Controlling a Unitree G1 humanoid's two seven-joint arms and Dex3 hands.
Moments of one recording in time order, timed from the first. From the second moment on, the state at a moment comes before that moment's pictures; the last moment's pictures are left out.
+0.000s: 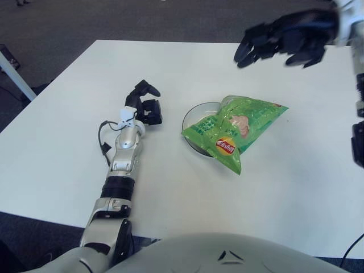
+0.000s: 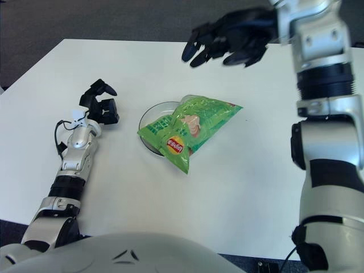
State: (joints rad) left arm -0.27 0.05 0.04 0.30 -0.05 -0.27 0.05; right arm -1.20 -0.79 0.13 0.56 0.18 0.04 1.54
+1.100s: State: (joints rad) left arm -0.22 0.06 0.01 0.20 -0.03 -0.21 0.04; right arm -1.02 -0.72 0.06 0.74 -0.27 -0.13 0.37
